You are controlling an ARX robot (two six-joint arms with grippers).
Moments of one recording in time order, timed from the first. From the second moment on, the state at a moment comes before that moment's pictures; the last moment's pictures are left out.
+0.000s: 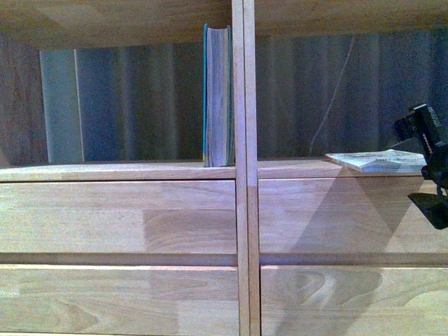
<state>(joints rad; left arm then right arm) -0.01 0.00 0.01 0.00 0.00 0.00 -0.07 1.87 1.34 0.48 0.00 1.23</state>
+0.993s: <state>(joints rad) 0.24 0.13 0.06 0.18 0.47 -0.03 -0.07 1.77 1.23 0.62 -0.05 1.37</state>
